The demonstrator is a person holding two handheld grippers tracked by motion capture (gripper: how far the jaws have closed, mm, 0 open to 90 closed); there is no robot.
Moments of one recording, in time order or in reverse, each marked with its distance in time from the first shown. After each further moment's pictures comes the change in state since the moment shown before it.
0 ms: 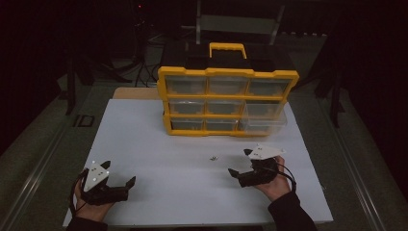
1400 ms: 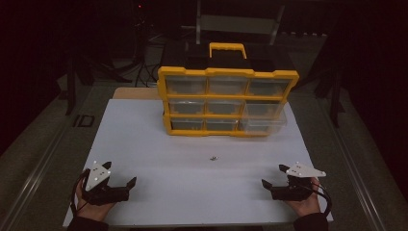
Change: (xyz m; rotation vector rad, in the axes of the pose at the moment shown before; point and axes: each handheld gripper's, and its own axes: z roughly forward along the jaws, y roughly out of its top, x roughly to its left) left arm 0.000 -0.001 0.006 0.018 -0.006 0.004; right arm -0.034 -0.096 -0.056 -0.008 -0.165 0.172
